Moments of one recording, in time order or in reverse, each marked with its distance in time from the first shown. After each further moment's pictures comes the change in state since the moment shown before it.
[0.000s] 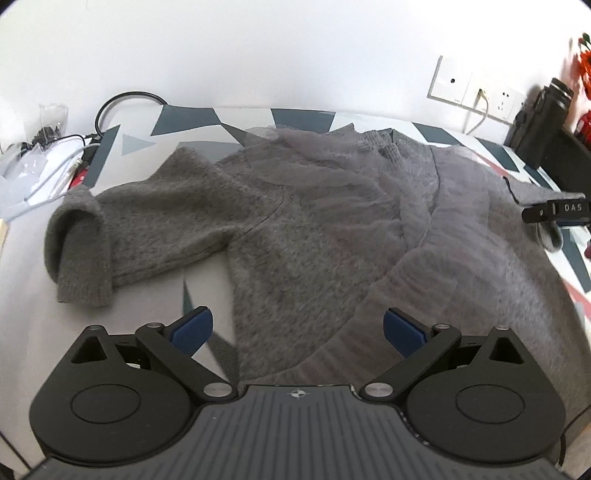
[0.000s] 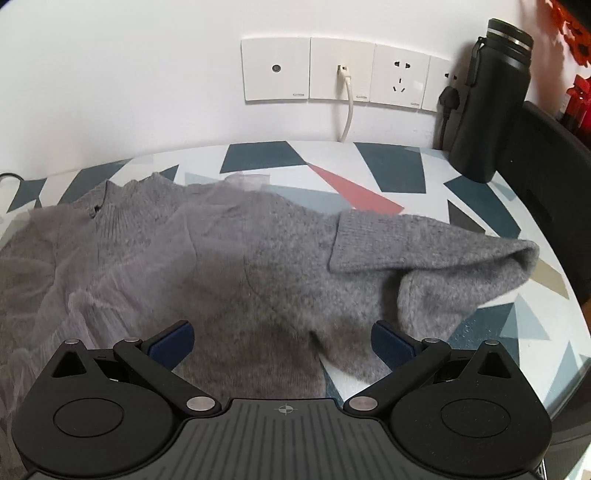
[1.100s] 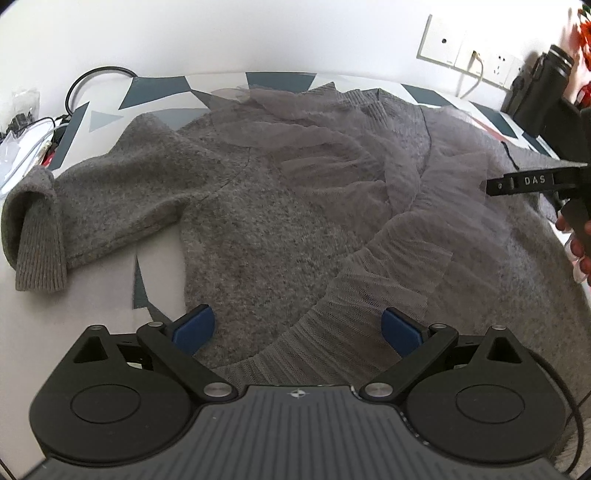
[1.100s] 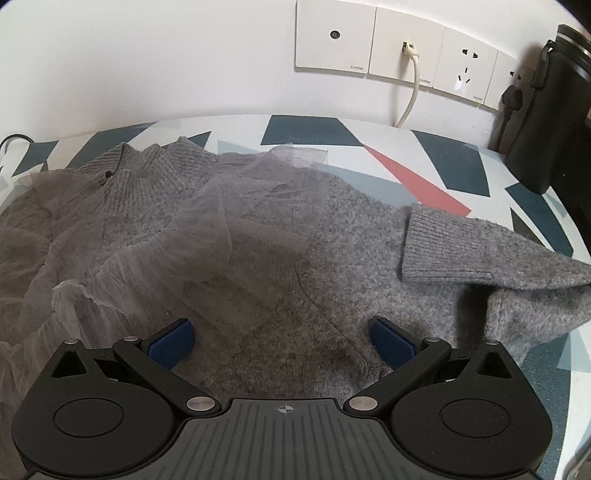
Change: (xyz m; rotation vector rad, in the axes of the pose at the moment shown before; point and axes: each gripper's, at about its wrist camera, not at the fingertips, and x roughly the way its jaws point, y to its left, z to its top) left arm 0.031 -0.025 -0.010 0.046 0.102 -0.008; right arm 0.051 0.033 0.001 -0.098 0.048 0.039
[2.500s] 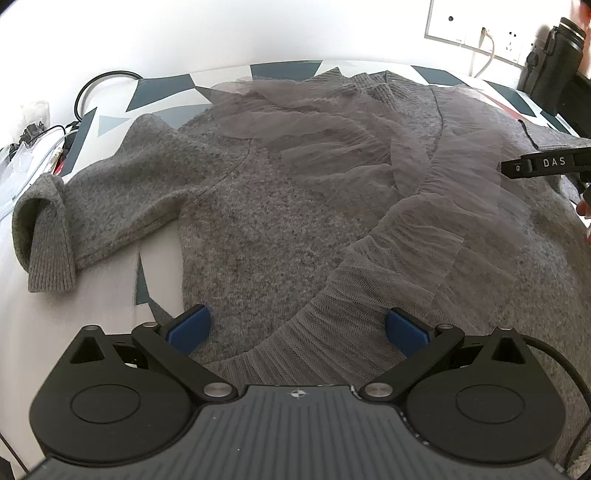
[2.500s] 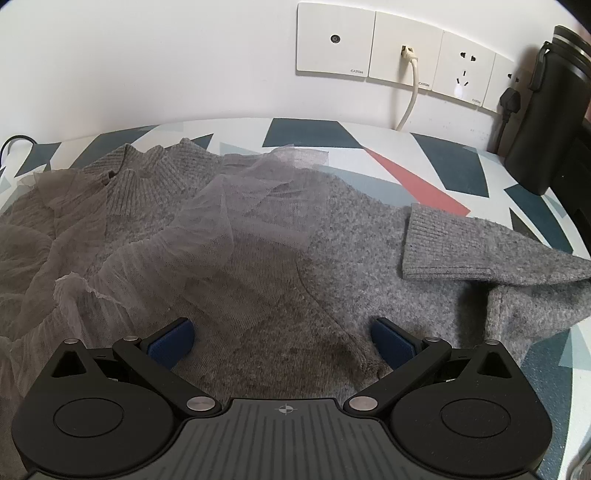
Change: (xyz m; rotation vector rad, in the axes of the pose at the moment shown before) left arm 0.005 -0.016 0.000 0.025 0.031 0.097; right arm -0.003 0.002 -0.005 -0.001 -0.019 0.002
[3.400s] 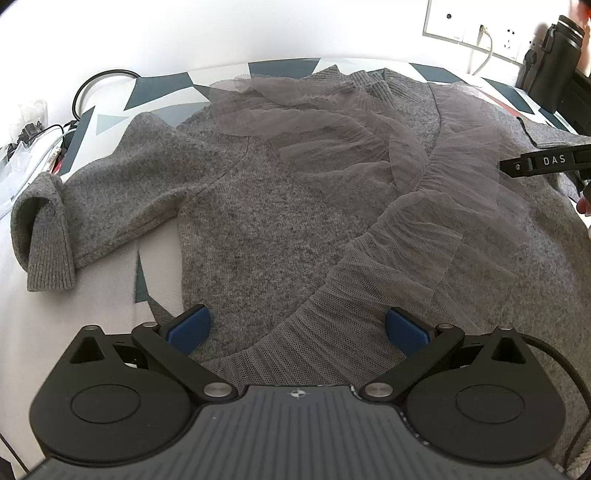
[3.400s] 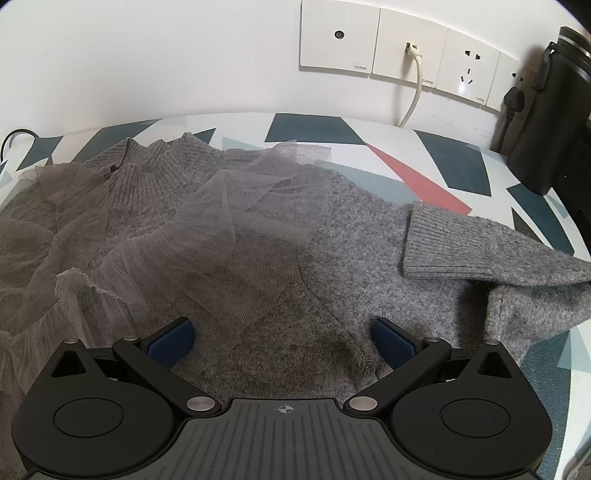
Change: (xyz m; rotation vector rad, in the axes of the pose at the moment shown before) left arm 0.000 0.000 0.000 0.004 0.008 -0.004; right arm 0.000 0.000 0.001 -0.011 0.020 0.004
